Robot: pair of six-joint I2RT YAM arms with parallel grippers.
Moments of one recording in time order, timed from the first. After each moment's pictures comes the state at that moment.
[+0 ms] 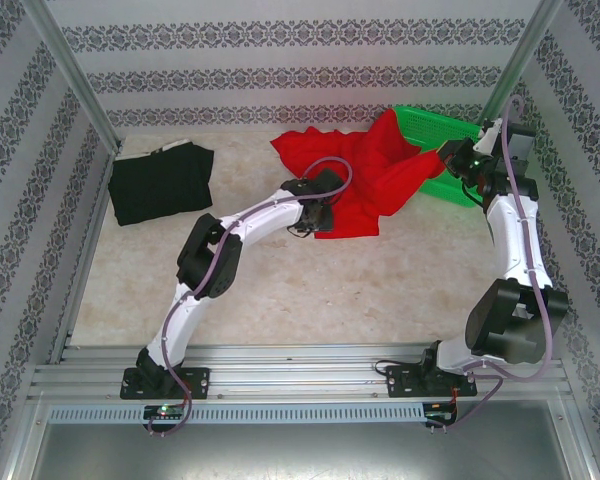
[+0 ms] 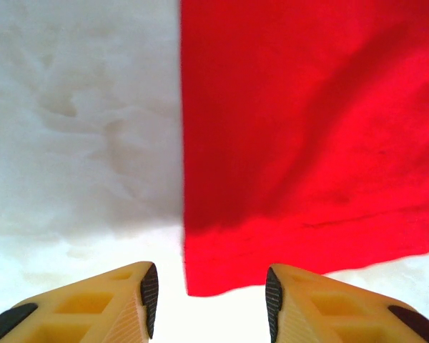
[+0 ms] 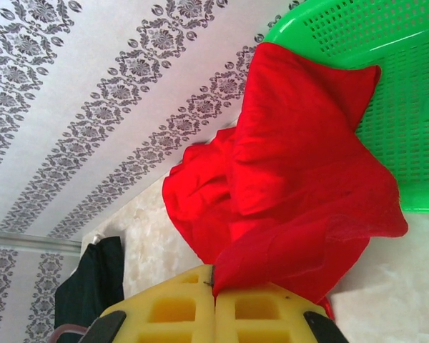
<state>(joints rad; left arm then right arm) -0.68 2.32 1.97 -0.83 -0.10 -0.71 -0.28 1.47 1.34 -0.40 -0.57 0.62</state>
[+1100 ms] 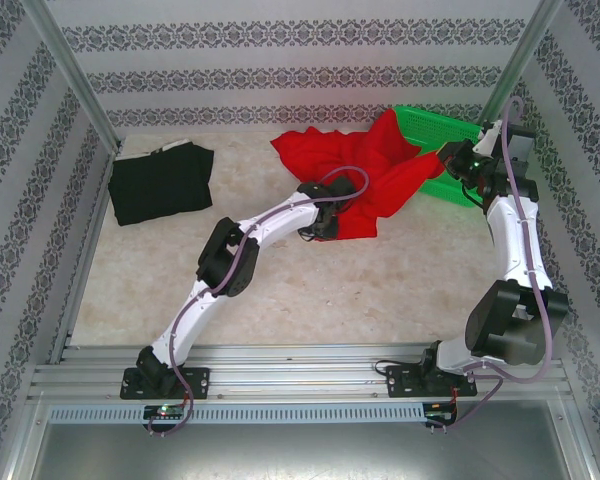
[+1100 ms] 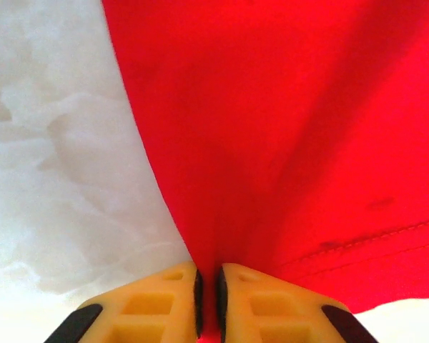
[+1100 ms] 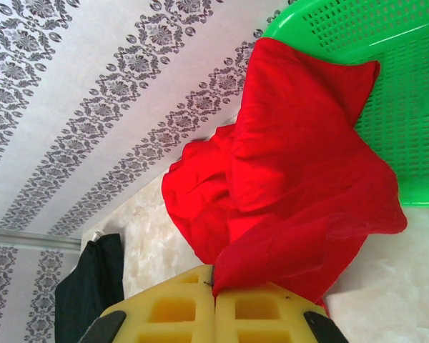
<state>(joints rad) -0.73 2.50 2.20 -1.03 -0.16 -0.55 -0.28 1.47 1.33 -0.41 -0.58 0.62</state>
